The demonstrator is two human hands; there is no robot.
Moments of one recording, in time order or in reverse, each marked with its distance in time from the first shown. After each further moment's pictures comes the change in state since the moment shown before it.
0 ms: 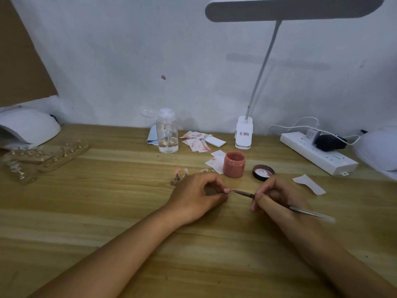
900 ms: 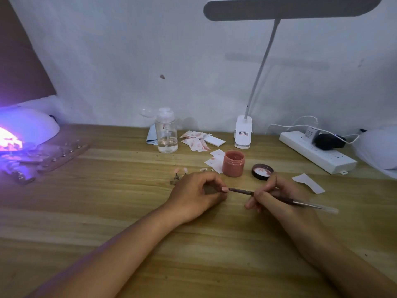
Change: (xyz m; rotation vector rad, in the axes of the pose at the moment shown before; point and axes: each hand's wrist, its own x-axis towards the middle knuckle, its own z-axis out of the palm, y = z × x) left_hand 0.000 0.001 -0.001 0.007 0.004 -0.028; right_hand 0.002 0.004 -0.001 0.096 0.018 0.006
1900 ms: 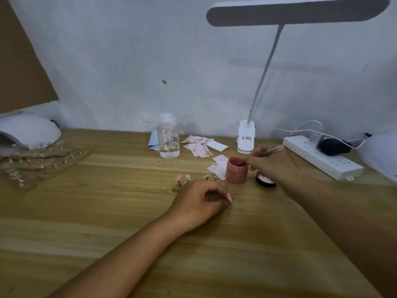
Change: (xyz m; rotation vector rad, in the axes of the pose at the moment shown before) left_hand 0.001 -0.002 -0.001 -0.071 -0.037 0.025; right_hand 0.113 -0.004 0.002 -0.367 0.190 0.178
